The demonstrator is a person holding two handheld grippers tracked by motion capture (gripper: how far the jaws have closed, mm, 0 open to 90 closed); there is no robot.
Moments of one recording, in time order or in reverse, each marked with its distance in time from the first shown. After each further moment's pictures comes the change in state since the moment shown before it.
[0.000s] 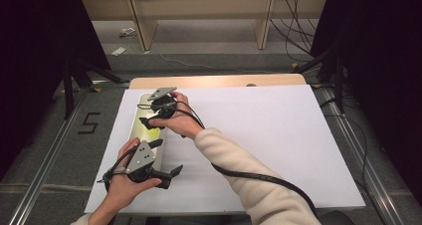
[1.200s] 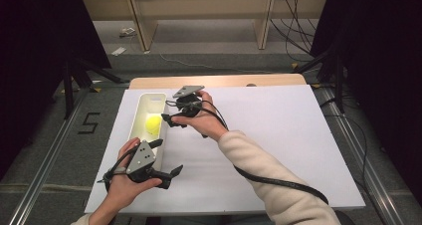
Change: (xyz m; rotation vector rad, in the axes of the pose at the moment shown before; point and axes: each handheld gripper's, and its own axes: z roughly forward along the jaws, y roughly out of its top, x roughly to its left) left arm 0.000 0.000 0.000 0.004 0.006 0.004; right arm -0.030 -0.023 -0.057 -0.013 -0.057 0.051
